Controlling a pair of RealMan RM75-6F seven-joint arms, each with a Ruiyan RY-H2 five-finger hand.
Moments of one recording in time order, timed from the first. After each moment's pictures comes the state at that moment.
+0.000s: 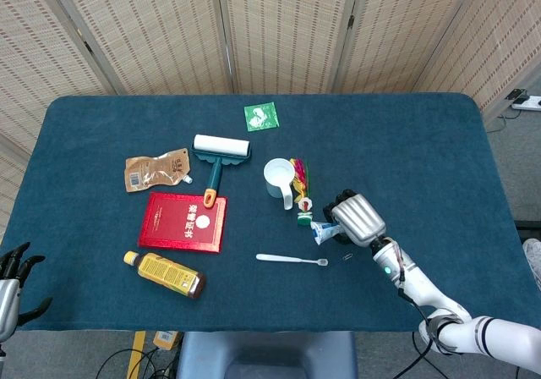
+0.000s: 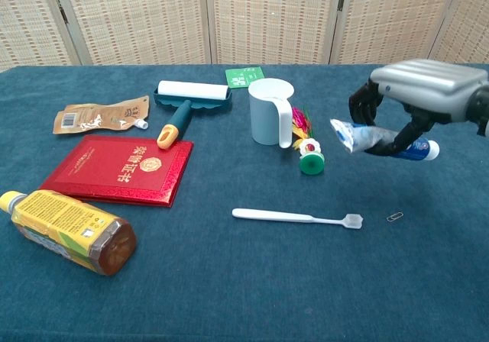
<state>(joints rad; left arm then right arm) 0.00 -1.13 -0.02 -1.61 1.45 1.52 0.15 0.67 -1.39 0.08 -1.48 -1.41 1.04 -0.19</state>
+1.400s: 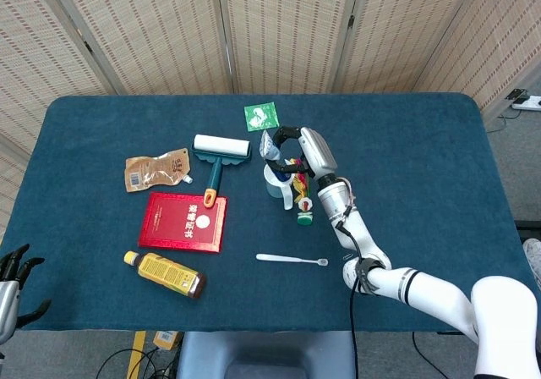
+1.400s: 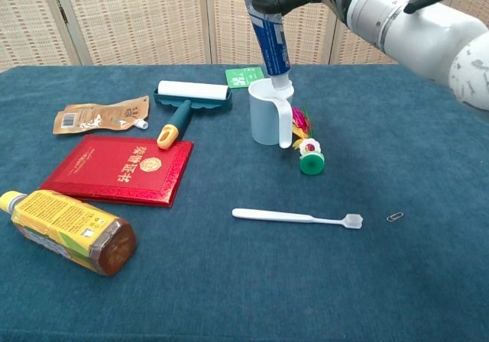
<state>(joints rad) 0.00 -1.11 -0.02 -1.64 1.44 1.51 0.17 0.95 -1.69 0.50 -1.20 -1.08 0.92 0.37</state>
